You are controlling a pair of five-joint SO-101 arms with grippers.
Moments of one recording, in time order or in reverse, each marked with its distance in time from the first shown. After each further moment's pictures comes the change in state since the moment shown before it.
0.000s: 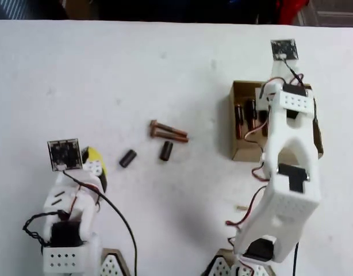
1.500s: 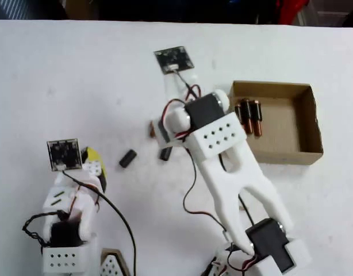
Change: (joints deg) left arm -0.4 0.0 0.0 0.0 -0.4; right arm -43.2 -30.9 1.8 42.6 -25.8
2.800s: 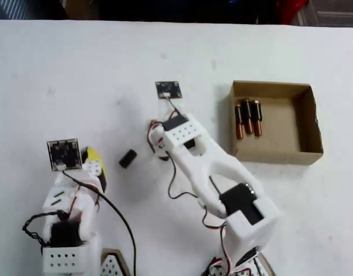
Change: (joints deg) left arm 0.0 0.0 0.0 0.0 0.0; right arm -0.8 21.8 20.5 -38.2 -11.8
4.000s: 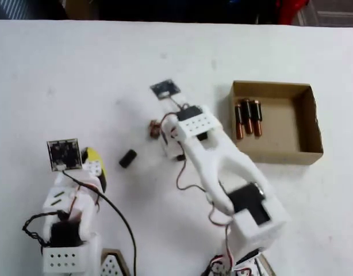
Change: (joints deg) left arm 0.0 0.0 0.0 0.5 0.0; right arm 6.3 -5.3 -2.1 10.0 26.5
